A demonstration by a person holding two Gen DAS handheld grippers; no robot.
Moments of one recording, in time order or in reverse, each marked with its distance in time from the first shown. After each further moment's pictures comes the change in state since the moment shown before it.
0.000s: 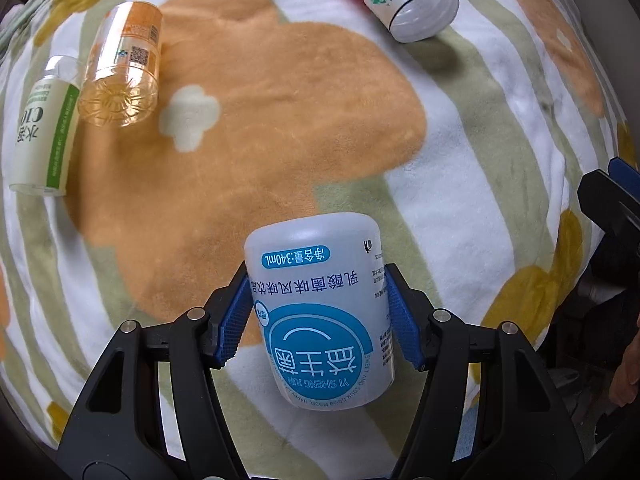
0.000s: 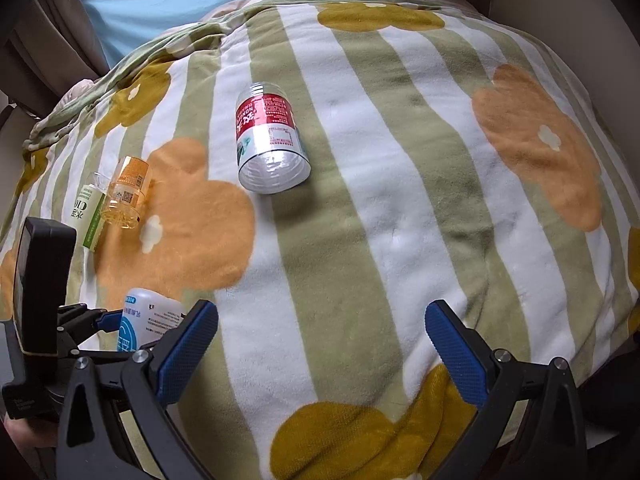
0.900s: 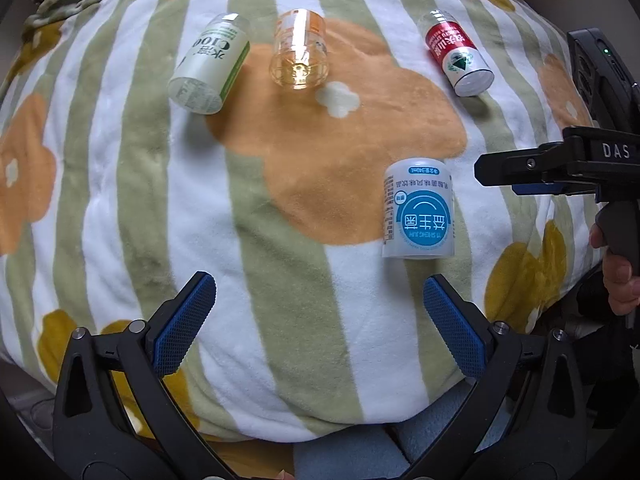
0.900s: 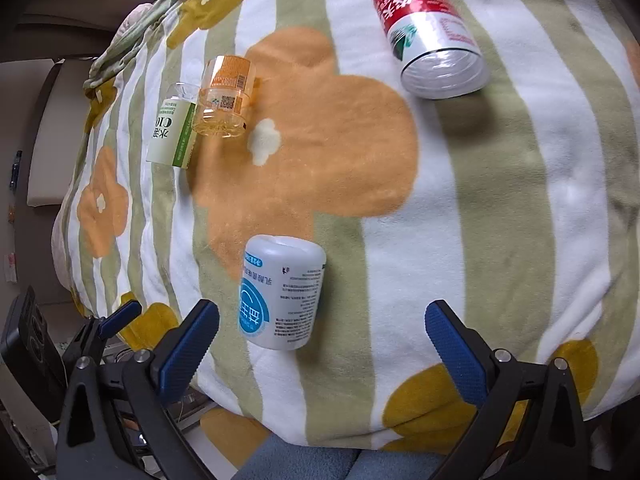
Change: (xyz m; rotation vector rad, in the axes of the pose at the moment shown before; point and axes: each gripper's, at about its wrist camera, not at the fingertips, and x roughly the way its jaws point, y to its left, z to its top) left arm -0.094 0.066 -0.094 -0.245 -0.147 0.031; right arm 0.053 0.073 0.020 -0.067 0.458 0.389
